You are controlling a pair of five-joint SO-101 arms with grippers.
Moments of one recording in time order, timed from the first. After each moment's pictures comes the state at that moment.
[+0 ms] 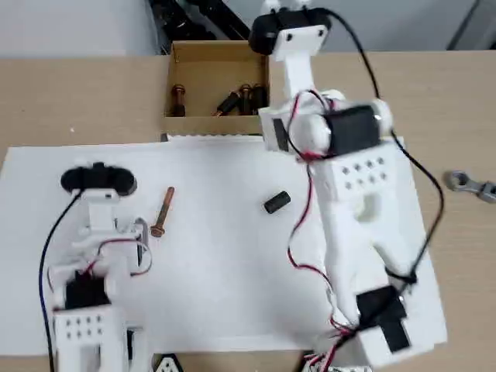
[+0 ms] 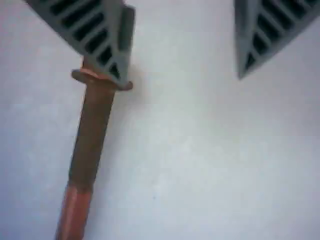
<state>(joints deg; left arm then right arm) -12.4 -61.9 67.8 58.9 -2.0 -20.2 -3.8 -30.9 94.4 -4.0</state>
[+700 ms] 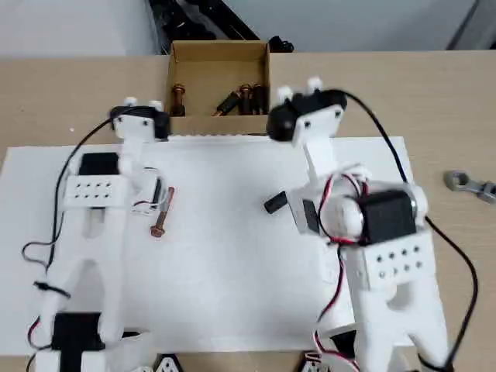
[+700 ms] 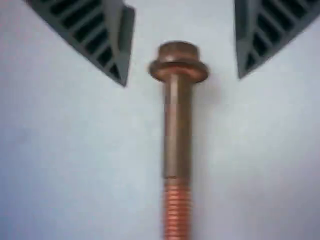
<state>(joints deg) -3.0 -9.4 20.9 81.4 -5.0 -18.5 -36.1 10.4 95.2 5.8</state>
